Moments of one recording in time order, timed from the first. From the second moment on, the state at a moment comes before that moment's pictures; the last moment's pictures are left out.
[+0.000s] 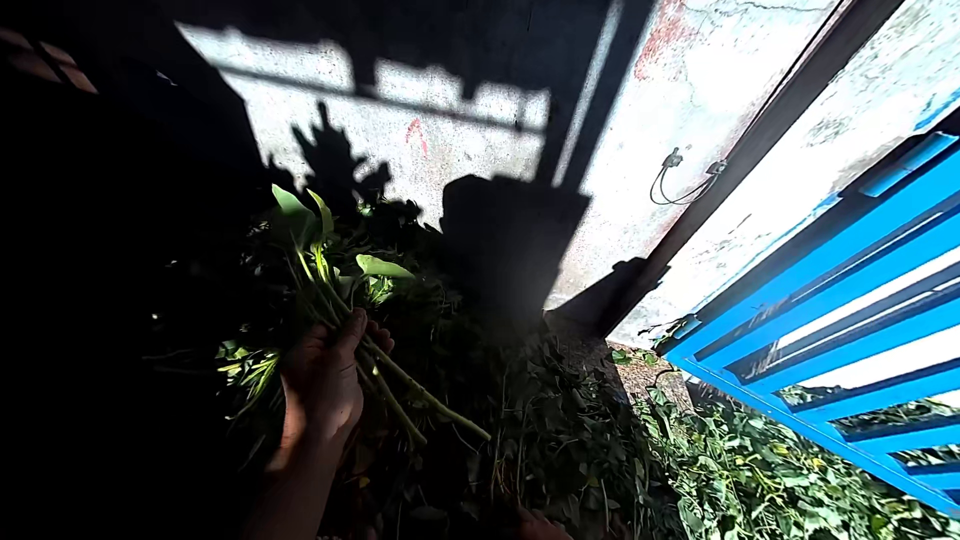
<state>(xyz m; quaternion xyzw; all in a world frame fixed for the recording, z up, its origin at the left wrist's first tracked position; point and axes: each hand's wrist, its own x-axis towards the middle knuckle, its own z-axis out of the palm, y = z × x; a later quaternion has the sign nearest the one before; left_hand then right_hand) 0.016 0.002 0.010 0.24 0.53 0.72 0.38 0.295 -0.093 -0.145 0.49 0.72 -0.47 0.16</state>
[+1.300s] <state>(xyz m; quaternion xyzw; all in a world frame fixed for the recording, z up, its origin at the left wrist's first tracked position) 0.076 -0.015 -0.054 0.25 0.54 0.54 0.59 0.245 -0.101 -0.108 0.57 0.72 -0.28 -0.29</state>
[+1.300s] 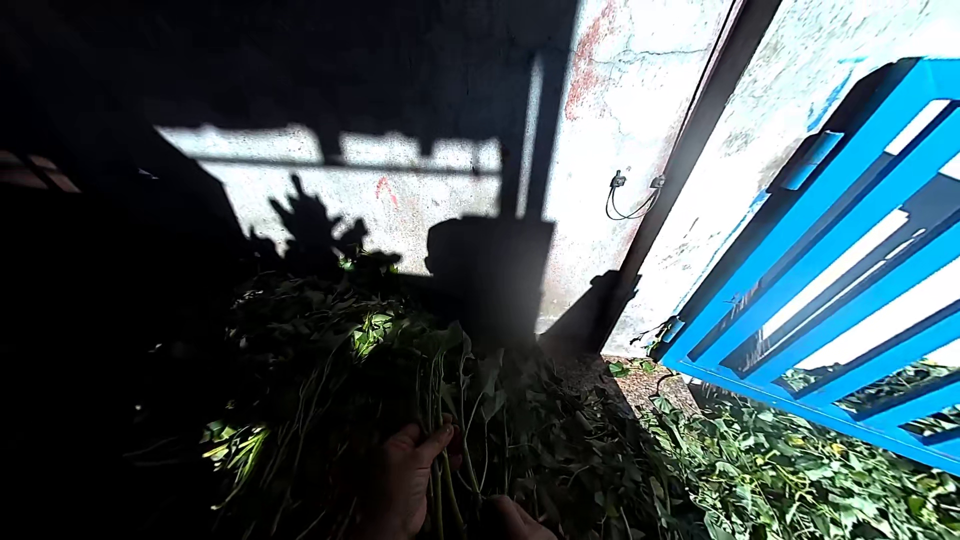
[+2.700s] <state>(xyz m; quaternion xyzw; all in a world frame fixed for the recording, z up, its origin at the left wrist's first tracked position) 0.042 0.000 -0.005 0.22 0.53 0.61 0.54 0.332 -0.036 -0.239 0.78 0.53 -0.34 0.03</state>
